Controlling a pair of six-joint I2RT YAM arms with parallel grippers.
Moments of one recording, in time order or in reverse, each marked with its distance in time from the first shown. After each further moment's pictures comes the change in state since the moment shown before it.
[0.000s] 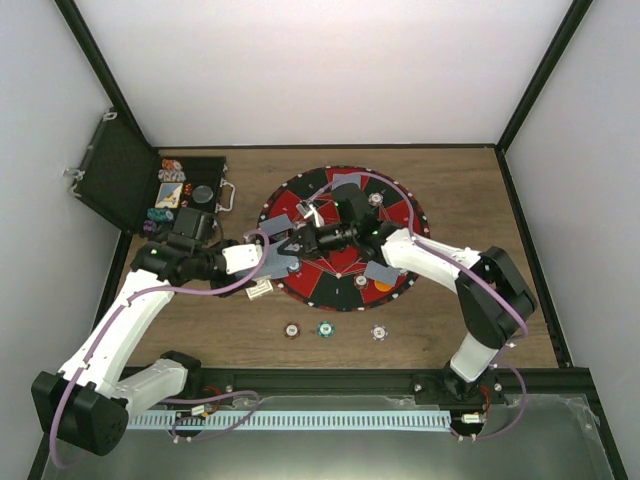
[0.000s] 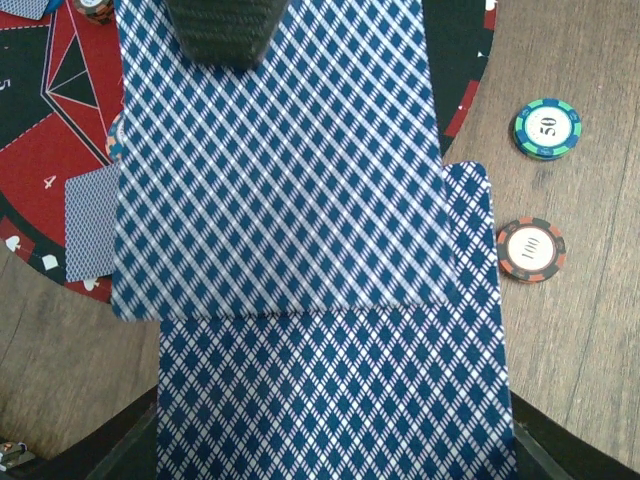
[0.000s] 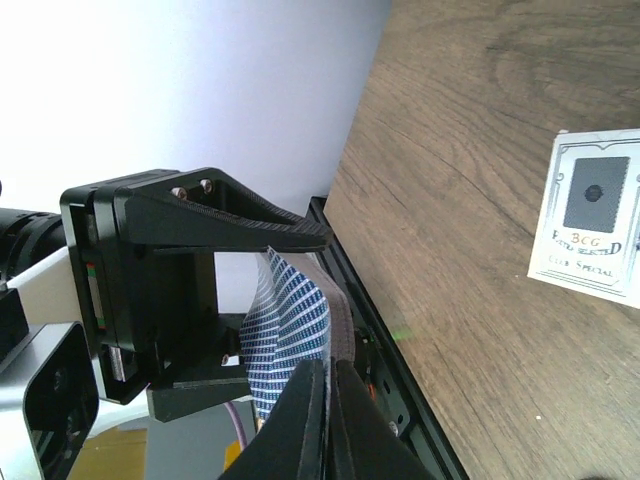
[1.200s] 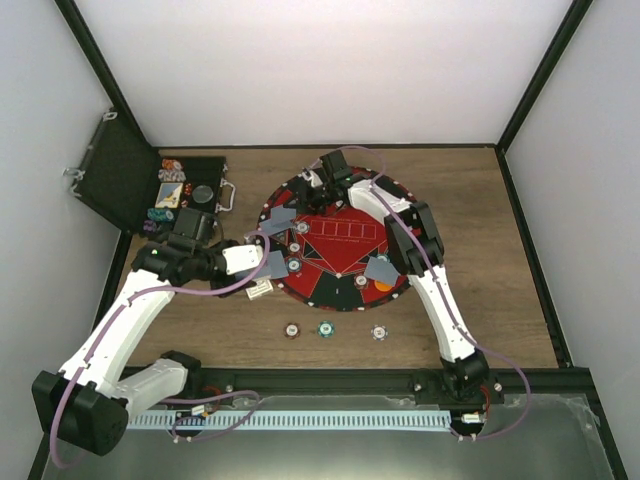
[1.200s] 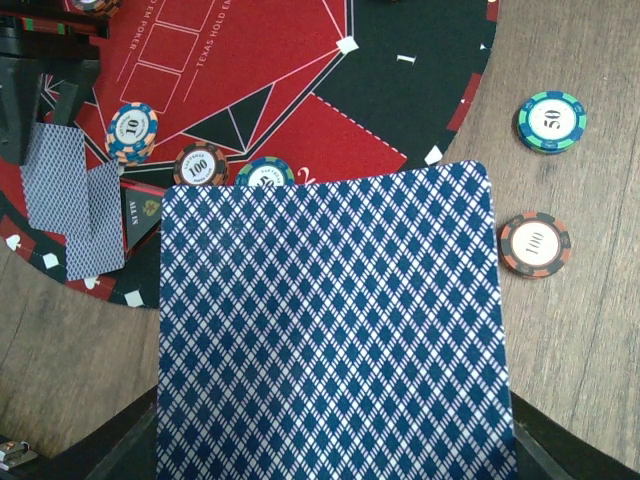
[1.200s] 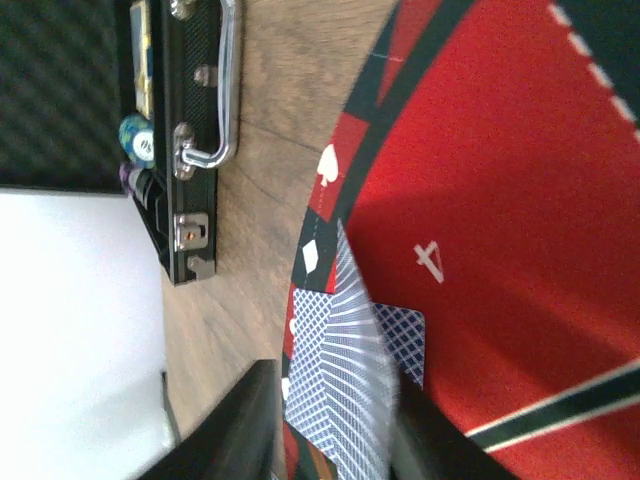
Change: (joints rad) left arm 0.000 0.000 -0.008 0.006 -0.007 0.010; right arm -0.220 0.896 1.000 -0.441 0.068 -0.192
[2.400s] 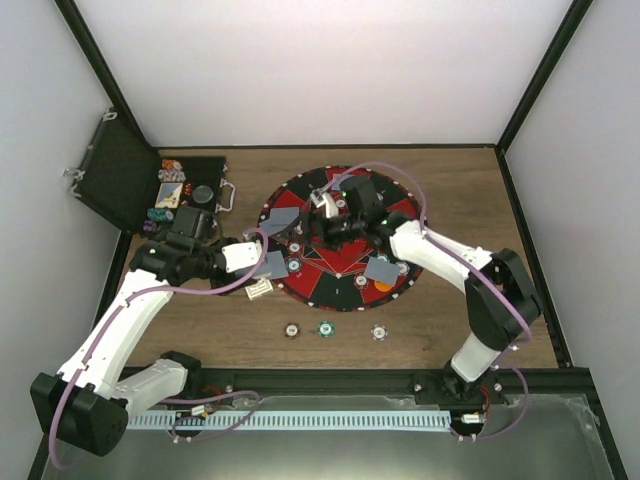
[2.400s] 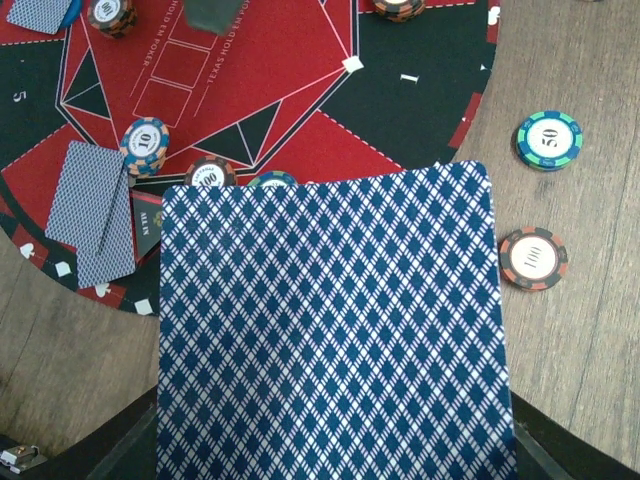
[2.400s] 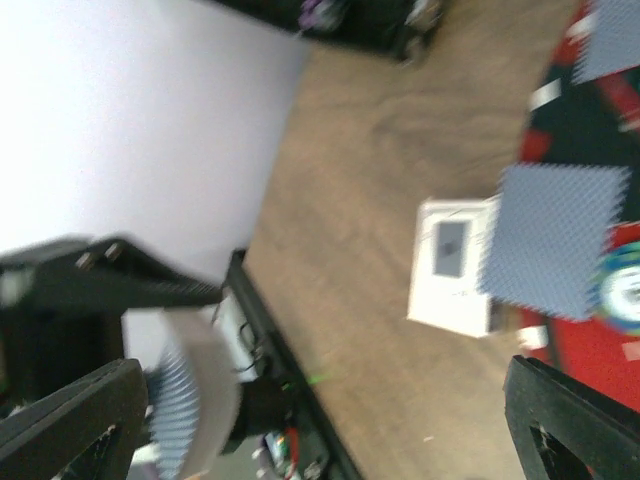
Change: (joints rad) left arm 0.000 -0.001 0.023 -0.006 0.011 -0.015; right arm 0.133 -0.901 -0.915 0.209 0.108 0.014
